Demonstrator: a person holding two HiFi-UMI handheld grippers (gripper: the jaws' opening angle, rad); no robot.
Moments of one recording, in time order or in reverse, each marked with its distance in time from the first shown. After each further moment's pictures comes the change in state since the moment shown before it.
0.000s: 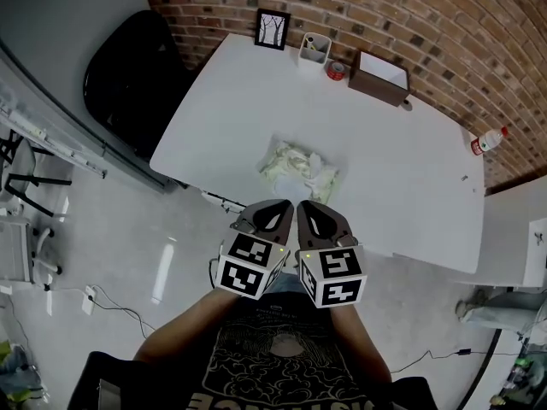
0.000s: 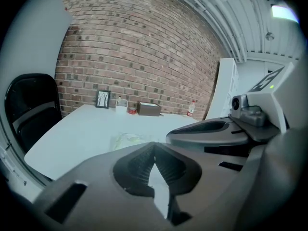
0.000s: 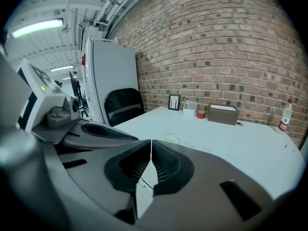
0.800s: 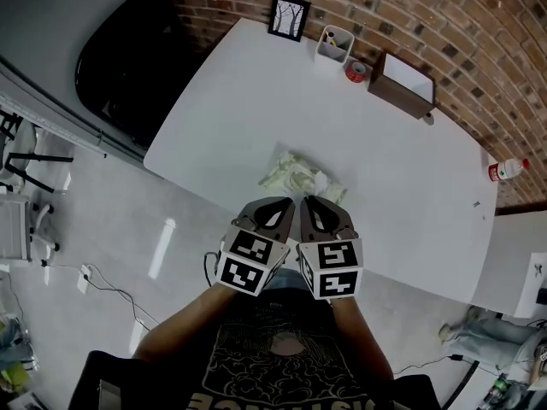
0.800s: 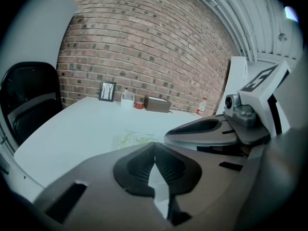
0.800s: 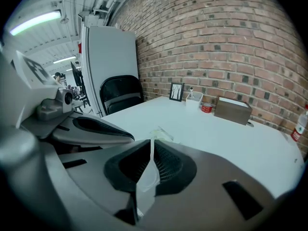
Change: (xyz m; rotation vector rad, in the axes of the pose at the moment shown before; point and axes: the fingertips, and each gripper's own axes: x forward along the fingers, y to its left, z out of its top) left arm 0.064 0.042 -0.006 -0.055 0.042 0.045; right arm 0.077 -0.045 -0.014 -0.057 0.131 0.043
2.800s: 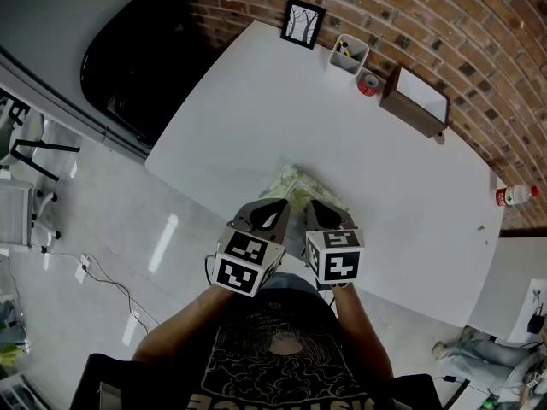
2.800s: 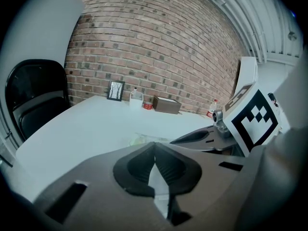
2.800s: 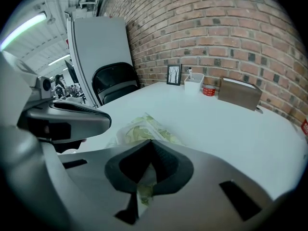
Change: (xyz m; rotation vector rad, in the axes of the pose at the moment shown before) left arm 0.019 0.028 0.004 -0.049 0.002 0.079; right arm 0.054 -0.036 -0.027 0.060 0.142 0.048
